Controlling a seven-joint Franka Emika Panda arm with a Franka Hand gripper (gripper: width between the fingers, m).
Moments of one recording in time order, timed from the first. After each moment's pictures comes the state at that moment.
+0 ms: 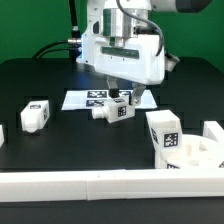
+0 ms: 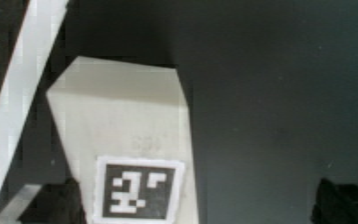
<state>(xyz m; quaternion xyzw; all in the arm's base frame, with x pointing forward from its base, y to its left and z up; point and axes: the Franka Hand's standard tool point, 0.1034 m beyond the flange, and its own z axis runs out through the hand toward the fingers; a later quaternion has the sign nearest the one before) 0.426 0.010 0.035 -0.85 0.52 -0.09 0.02</state>
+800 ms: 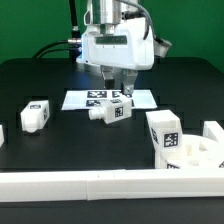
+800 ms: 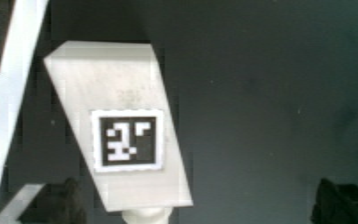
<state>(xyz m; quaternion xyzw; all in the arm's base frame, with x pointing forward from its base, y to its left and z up) 0.429 -0.003 0.058 -0.83 0.55 -0.08 0.05</state>
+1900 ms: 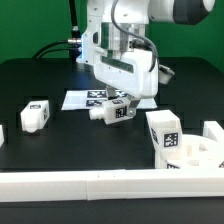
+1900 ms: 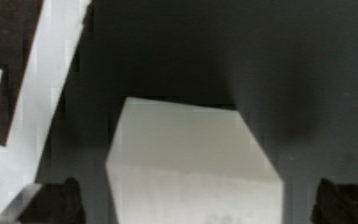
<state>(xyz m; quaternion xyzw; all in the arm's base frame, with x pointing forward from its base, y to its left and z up) 0.416 0.003 0.008 -0.83 0.55 -0.06 0.00</state>
